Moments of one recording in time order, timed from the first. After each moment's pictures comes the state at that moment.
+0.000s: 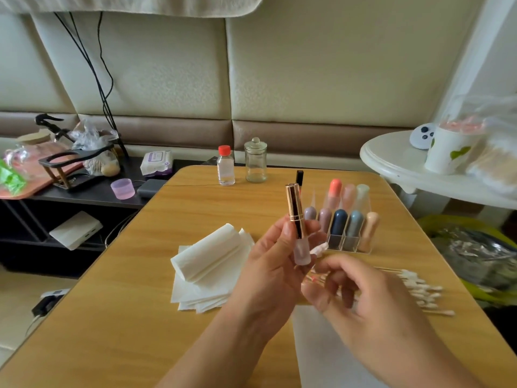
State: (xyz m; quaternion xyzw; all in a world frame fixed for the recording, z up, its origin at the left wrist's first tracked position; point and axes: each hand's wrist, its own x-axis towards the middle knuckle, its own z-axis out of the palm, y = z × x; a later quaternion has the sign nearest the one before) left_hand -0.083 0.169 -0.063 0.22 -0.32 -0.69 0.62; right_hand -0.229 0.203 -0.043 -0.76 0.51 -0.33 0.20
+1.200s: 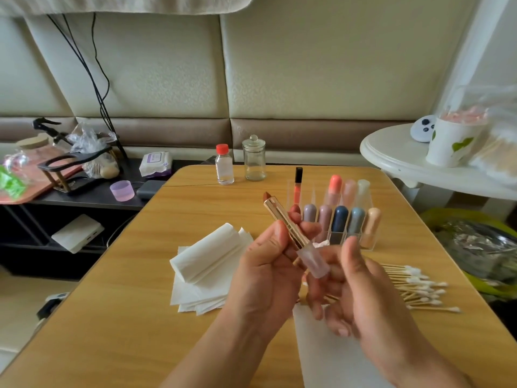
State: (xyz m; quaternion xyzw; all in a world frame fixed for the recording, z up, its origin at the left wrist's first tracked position) left_hand -0.080 0.172 -0.064 0.18 -0.30 -0.69 0.63; right_hand -0.215 0.191 -0.056 -0.56 0.38 -0.43 0.60
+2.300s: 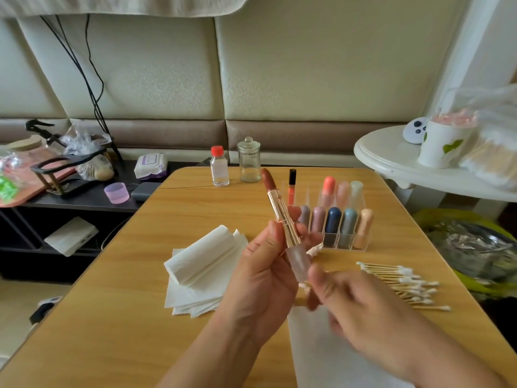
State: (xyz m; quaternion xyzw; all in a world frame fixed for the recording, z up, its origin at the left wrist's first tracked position) left_hand -0.081 0.170 -0.067 0.15 -0.32 -0.72 0.60; right_hand -0.234 0.202 -0.027 -0.70 0.54 -0.13 0.44
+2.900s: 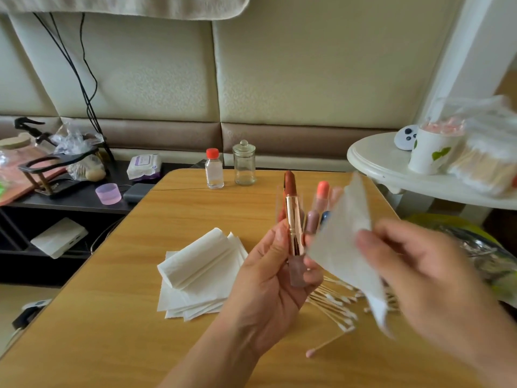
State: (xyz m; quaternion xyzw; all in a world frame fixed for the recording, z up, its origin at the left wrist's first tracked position) left_hand -0.092 0.176 -0.057 0.13 -0.24 -0.76 0.59; right_hand -0.266 0.197 -0.008 -0.74 0.43 -0.45 0.27
